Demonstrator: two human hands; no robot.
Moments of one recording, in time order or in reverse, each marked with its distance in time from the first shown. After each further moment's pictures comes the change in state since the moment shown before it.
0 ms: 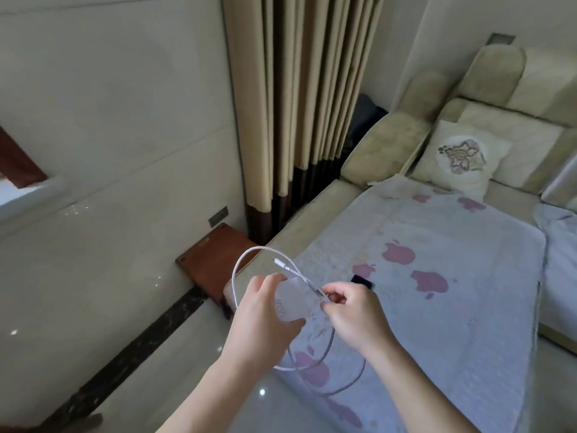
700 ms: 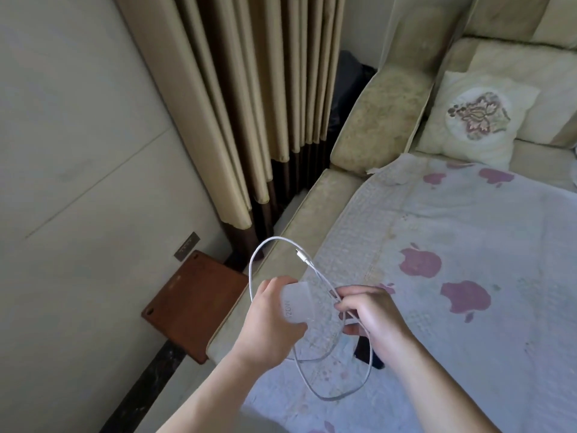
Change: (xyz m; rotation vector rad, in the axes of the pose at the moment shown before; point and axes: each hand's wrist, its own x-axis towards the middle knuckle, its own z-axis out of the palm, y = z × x) left_hand 0.266 -0.053 0.102 -0.133 -0.294 -0.036; right_hand 0.259 0.067 -0.010 0.600 0.017 0.494
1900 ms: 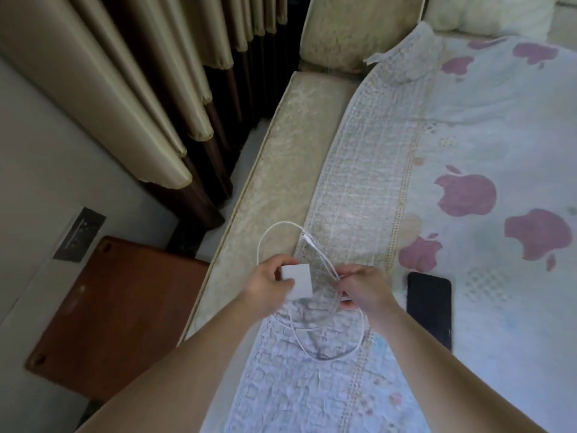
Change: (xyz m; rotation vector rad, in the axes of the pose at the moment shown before) left_hand 0.240 -0.274 0.160 -0.217 -0.417 -0.272; right_hand 0.289 0.182 0.037 0.106 0.253 0.258
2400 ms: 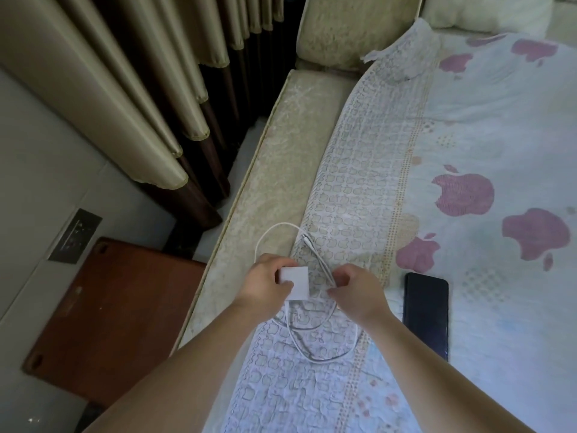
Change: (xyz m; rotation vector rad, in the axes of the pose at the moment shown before) left_hand -0.004 0.002 -0.002 0.217 0.047 0.111; right_hand 0.003 0.012 -0.001 -0.657 0.104 -0.315
